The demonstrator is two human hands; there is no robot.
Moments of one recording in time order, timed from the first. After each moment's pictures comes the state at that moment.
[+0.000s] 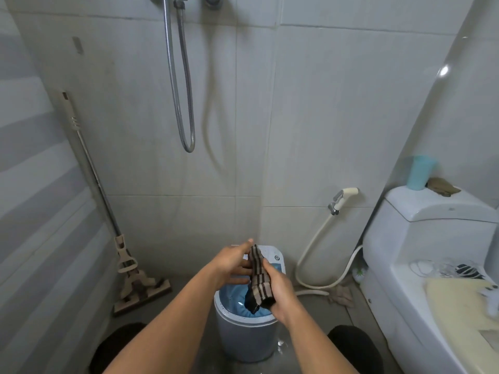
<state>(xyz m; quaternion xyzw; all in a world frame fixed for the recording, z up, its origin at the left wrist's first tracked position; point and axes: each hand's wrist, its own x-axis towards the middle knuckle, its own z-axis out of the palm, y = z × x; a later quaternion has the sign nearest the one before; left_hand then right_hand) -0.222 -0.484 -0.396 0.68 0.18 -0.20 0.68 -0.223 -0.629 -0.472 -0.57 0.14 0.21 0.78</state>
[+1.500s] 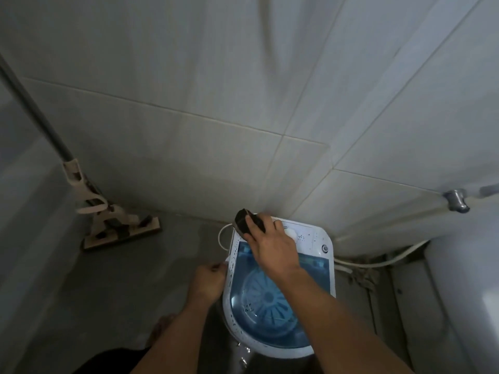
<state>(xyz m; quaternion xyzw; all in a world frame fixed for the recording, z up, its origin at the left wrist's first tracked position) -0.096 -0.374 -0.701 0.67 0.40 -0.17 0.60 0.006 -0.518 -0.675 -0.96 -0.27 -0.03 0.06</state>
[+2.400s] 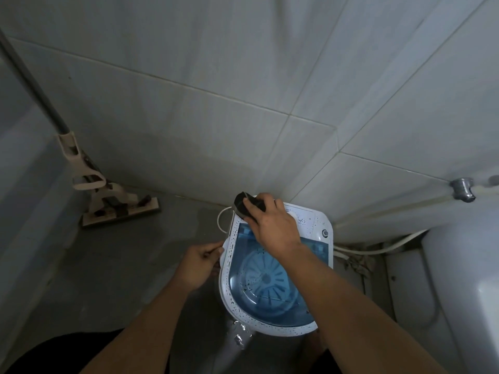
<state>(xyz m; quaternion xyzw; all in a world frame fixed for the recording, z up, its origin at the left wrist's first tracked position) -0.113 -0.355 -0.723 0.64 0.28 -0.13 0.71 0.014 -0.519 -0.665 -0.95 -0.31 0.01 0.06</state>
